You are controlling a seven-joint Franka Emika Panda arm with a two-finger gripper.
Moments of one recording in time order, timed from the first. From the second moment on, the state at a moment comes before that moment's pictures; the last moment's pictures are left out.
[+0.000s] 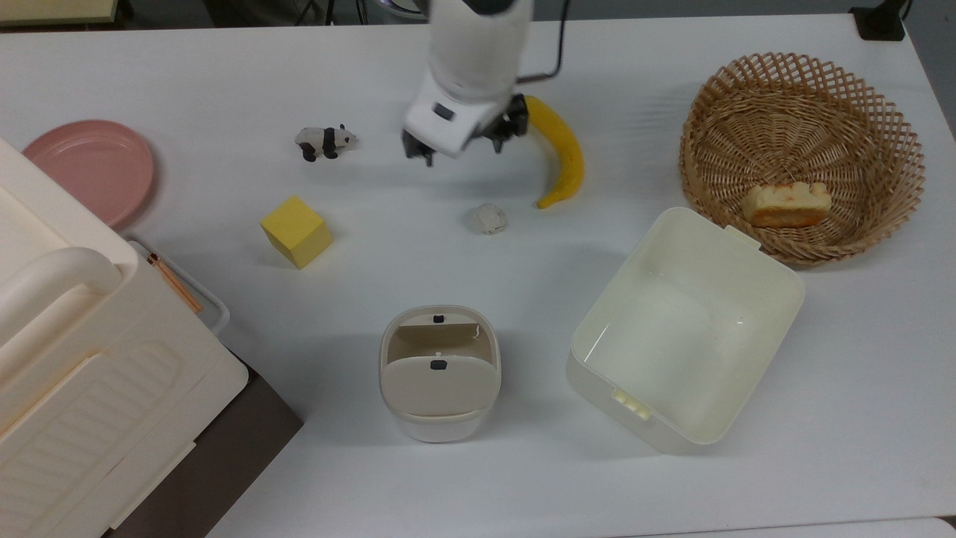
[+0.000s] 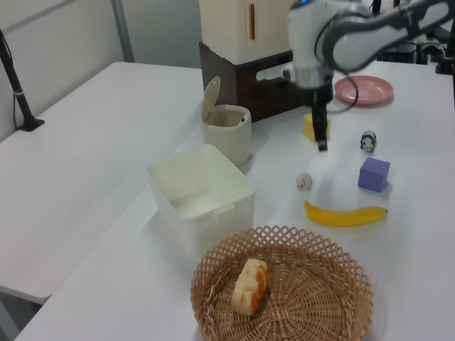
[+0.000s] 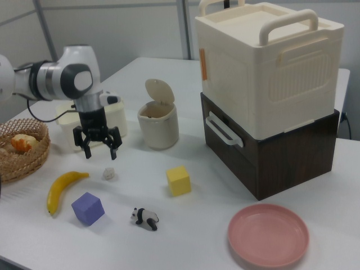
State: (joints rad) arm 0.22 0.22 -0.03 -1.82 -0.05 1.87 -0.06
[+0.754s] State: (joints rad) arm 0.28 0.39 -0.03 -1.82 -0.13 2.05 0.13
